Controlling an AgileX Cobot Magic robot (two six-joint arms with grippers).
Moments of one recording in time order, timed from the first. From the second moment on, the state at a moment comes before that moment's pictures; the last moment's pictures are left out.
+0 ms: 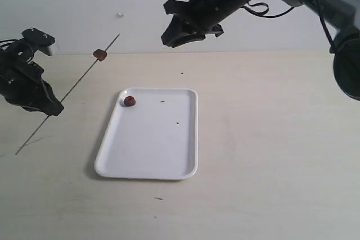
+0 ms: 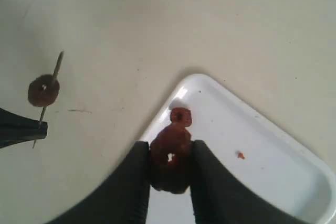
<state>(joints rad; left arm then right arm) -0.09 1.83 -1.17 -0.49 0.72 1.02 0.12 2.51 -2.43 0.81 1.22 -0.35</state>
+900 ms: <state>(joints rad) -0.20 1.91 -1.17 -0.49 0.40 1.15 0.08 2.51 -2.37 1.12 1.22 -0.46</state>
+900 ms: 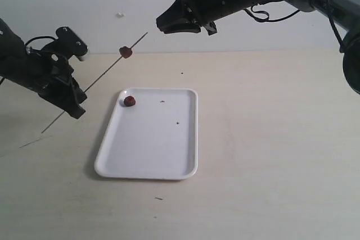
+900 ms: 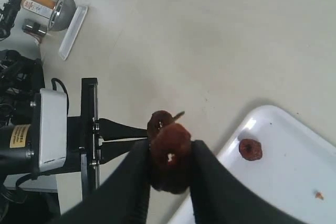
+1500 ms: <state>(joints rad) -0.27 1.91 -1.17 -0.52 0.36 1.17 0.08 2.51 -2.37 1.12 1.22 -0.48</state>
